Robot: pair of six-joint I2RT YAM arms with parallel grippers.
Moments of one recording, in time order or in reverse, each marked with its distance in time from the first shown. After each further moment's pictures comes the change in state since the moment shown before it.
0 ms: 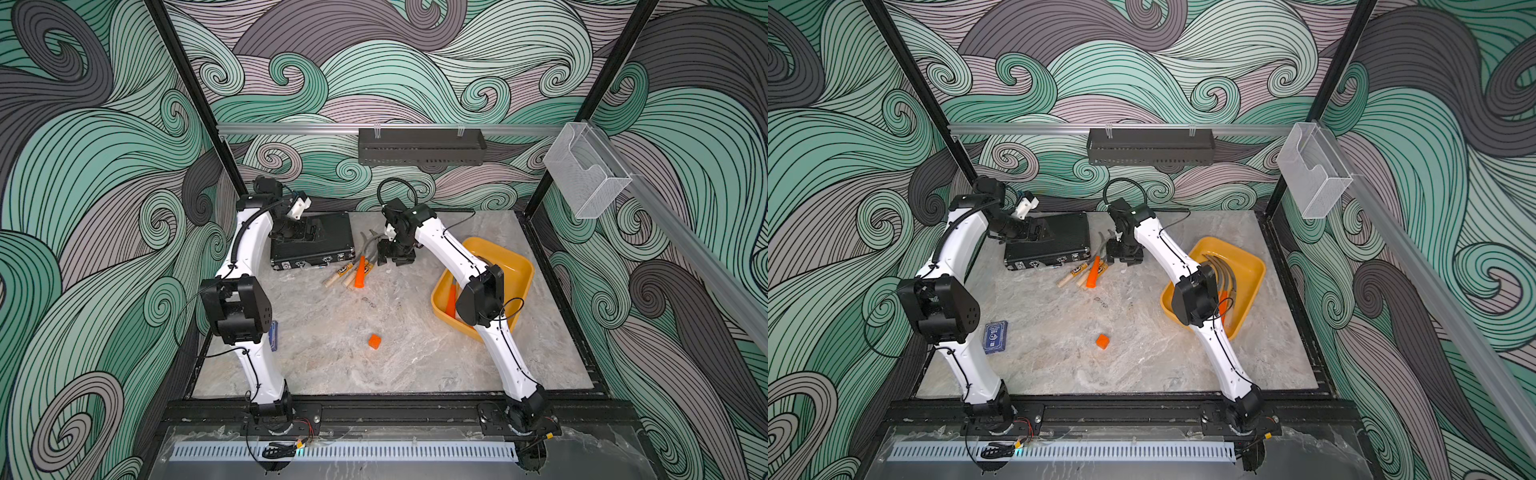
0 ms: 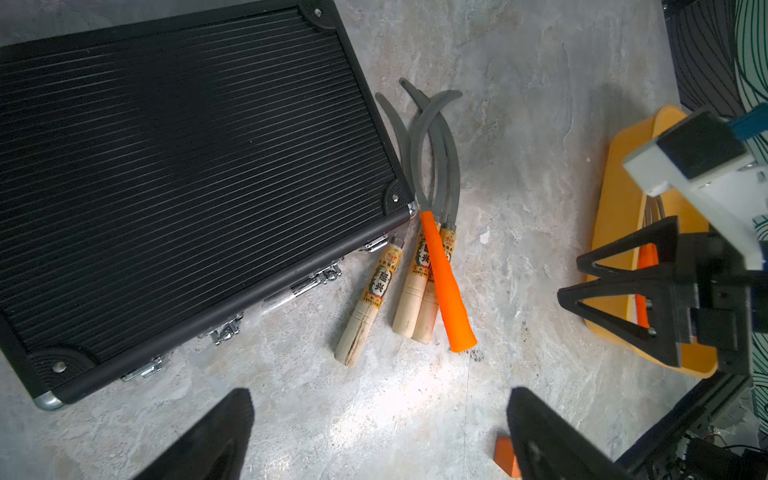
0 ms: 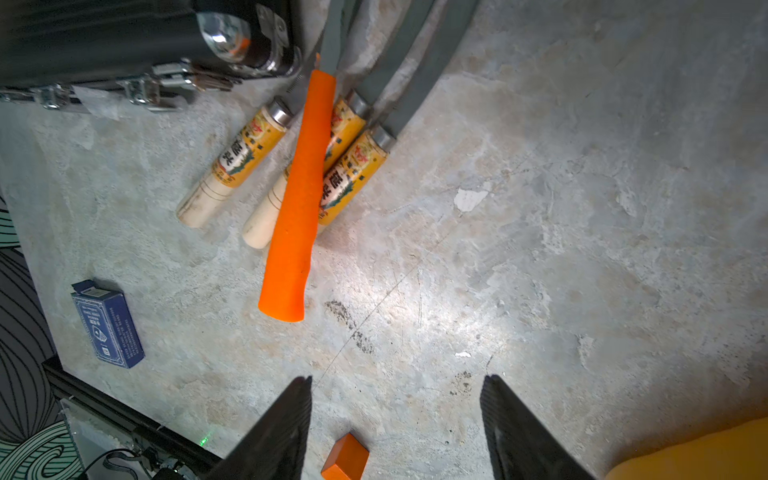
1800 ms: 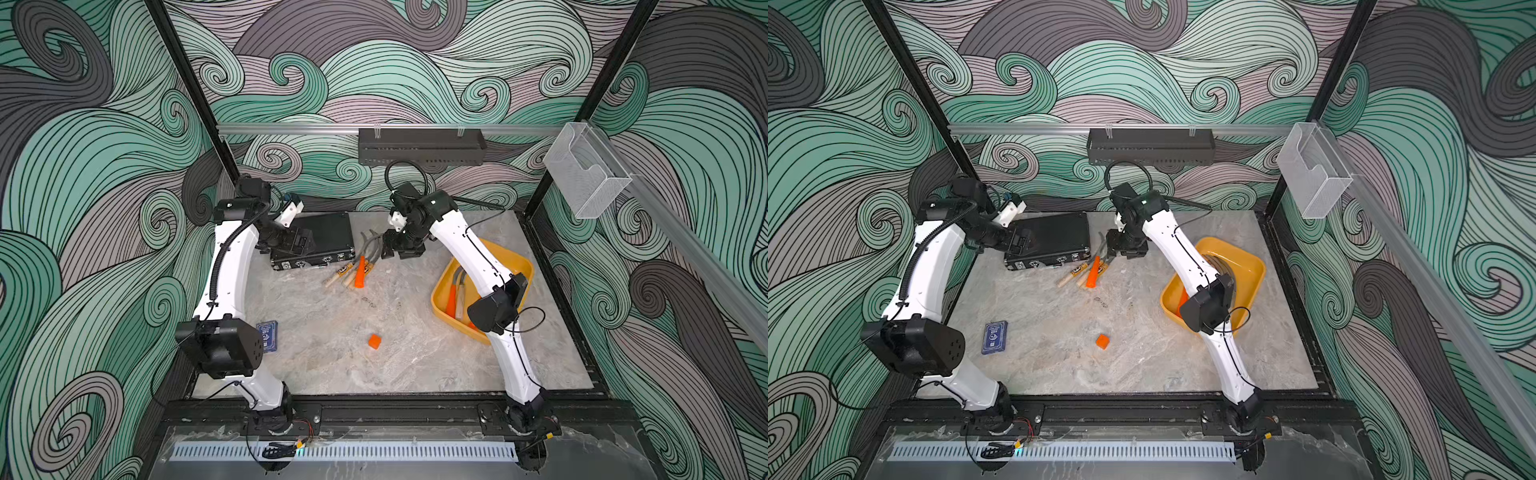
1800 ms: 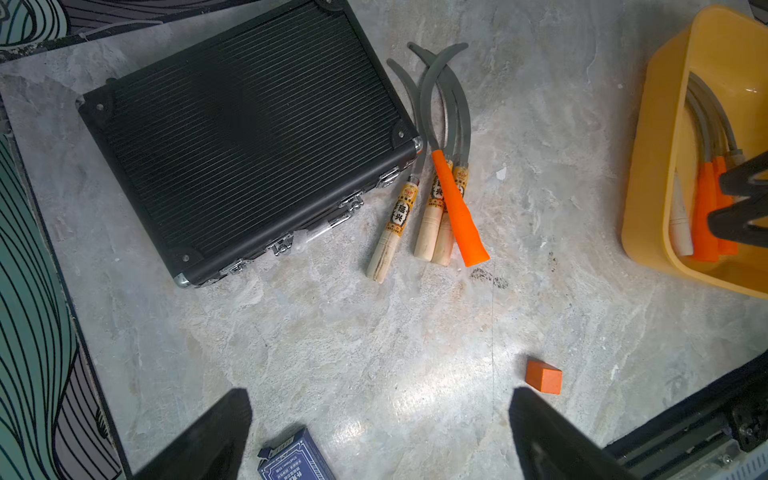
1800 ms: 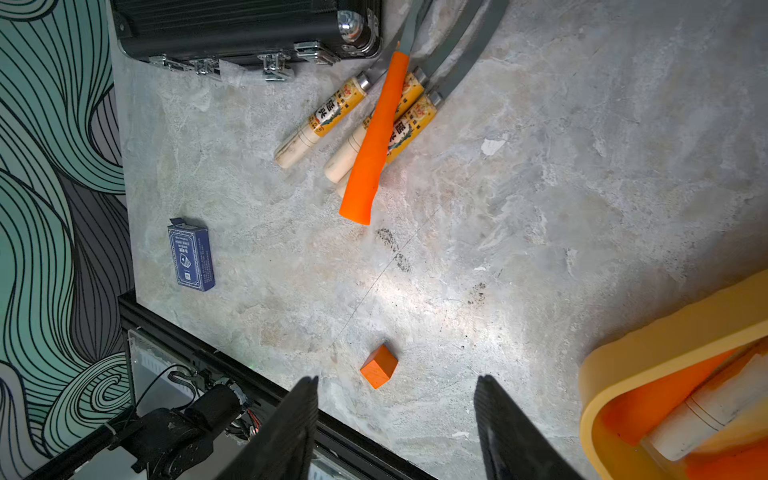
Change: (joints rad) left arm -0.003 -0.280 -0.081 -0.148 -0.151 0.126; right arm 0.042 -0.146 0.112 -0.163 -0.022 0.009
